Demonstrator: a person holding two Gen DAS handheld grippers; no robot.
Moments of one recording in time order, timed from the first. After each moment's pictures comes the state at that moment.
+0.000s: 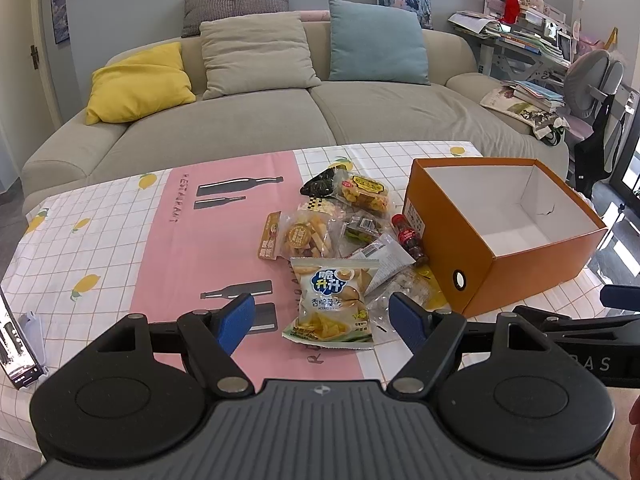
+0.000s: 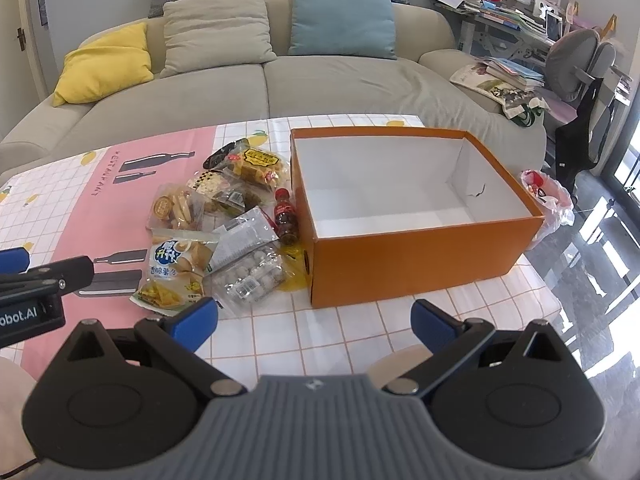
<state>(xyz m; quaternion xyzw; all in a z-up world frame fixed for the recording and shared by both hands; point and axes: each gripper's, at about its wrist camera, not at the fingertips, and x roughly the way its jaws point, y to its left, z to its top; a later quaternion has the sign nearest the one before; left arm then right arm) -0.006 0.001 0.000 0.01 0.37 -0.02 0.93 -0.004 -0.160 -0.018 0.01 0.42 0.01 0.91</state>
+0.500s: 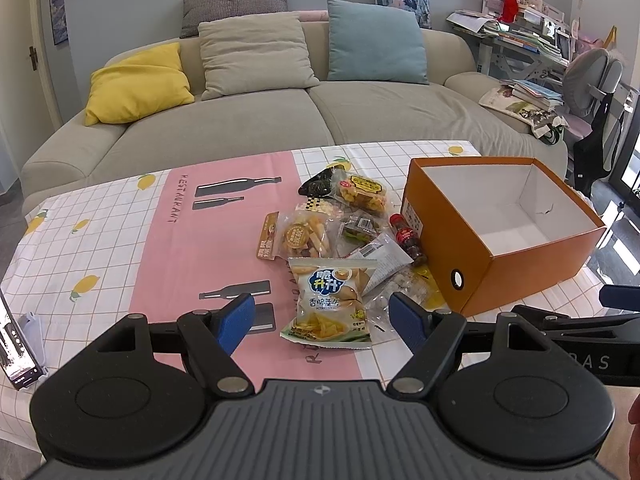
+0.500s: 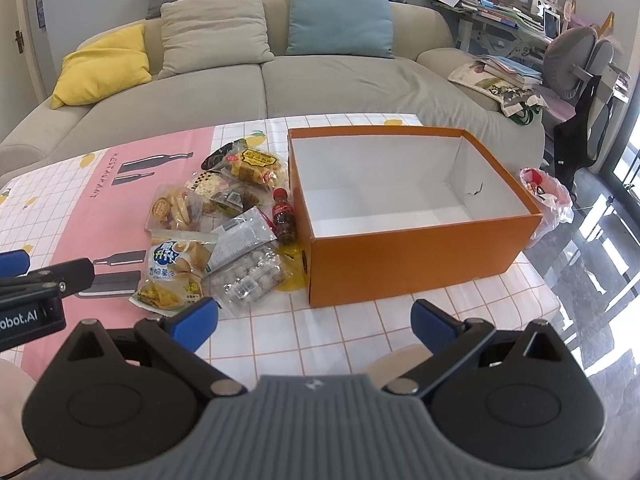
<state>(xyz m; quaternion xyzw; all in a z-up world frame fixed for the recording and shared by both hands) -0.006 0.001 0.000 0.01 0.37 -0.02 0.93 -0.003 -0.161 -0.018 0.01 0.42 0.01 0.91</state>
